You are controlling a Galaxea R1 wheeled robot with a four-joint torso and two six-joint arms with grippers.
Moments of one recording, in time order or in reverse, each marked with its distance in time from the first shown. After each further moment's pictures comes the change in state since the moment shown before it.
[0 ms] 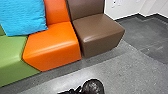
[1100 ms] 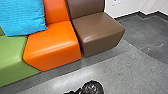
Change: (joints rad) left arm 0.025 0.004 -0.008 0.053 -0.015 0.000; right arm 0.017 0.027 -0.023 0.000 -0.007 0.000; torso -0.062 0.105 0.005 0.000
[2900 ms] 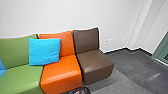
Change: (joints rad) left arm 0.042 -0.310 0.251 0.012 0.018 0.000; right arm -0.028 0.128 -0.103 -0.005 -0.024 0.000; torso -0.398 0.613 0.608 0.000
